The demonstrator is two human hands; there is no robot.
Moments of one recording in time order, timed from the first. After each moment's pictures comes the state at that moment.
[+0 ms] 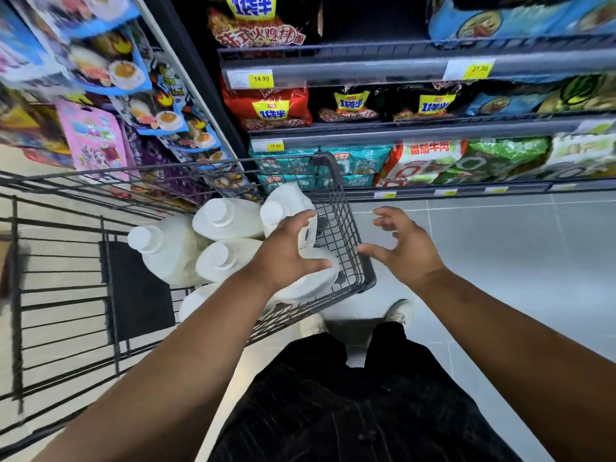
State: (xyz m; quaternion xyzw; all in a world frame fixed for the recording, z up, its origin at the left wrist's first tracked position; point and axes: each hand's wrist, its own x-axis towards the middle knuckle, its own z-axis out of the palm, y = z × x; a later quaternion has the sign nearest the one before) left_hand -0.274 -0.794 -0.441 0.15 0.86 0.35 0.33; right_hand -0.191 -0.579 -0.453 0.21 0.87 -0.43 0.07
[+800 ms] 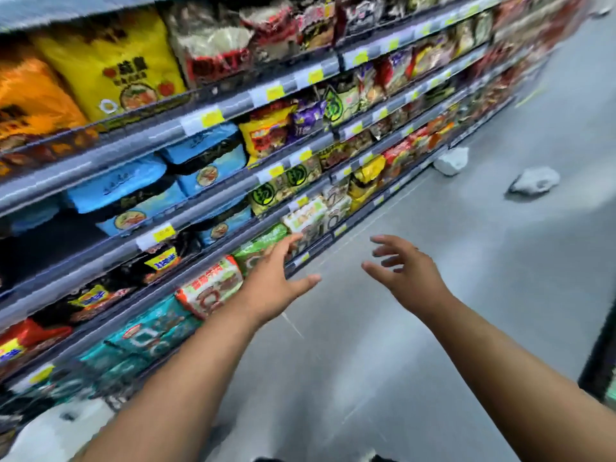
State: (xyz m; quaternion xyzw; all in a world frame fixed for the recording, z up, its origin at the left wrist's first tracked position) left_hand -0.104 -0.362 -0.307 0.47 0.76 0.34 0.30; right_hand 0.108 -0.238 -0.307 0.45 0.74 -0.44 -0.24
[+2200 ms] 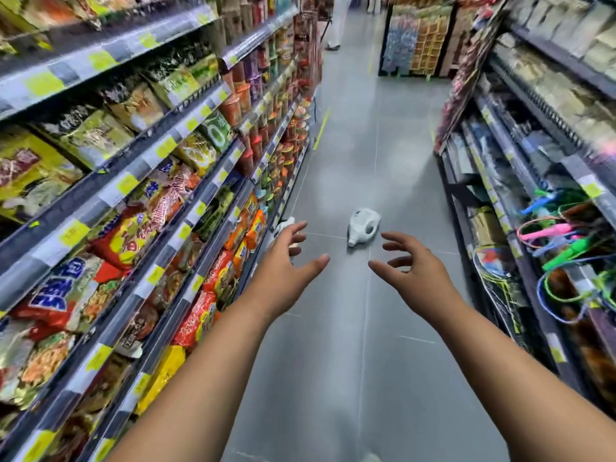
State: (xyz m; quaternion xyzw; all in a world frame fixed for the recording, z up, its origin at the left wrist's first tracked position) left_hand 0.214 0.519 -0.225 0.63 0.53 0.34 0.45; right_hand 0.436 0.486 -0.245 0.65 0.52 -0.34 -0.43
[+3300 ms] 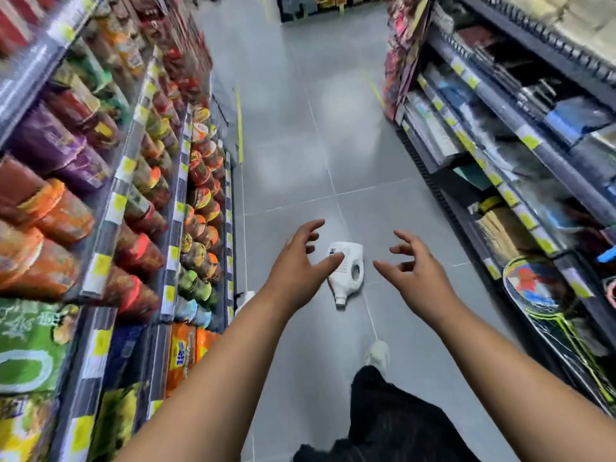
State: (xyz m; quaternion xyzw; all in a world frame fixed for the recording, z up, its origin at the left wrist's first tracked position) left_hand 0.462 1.215 -0.325 0.72 0.47 0.17 0.49; right_hand 0.637 1.101 -0.359 0.77 0.32 -0.33 -0.45
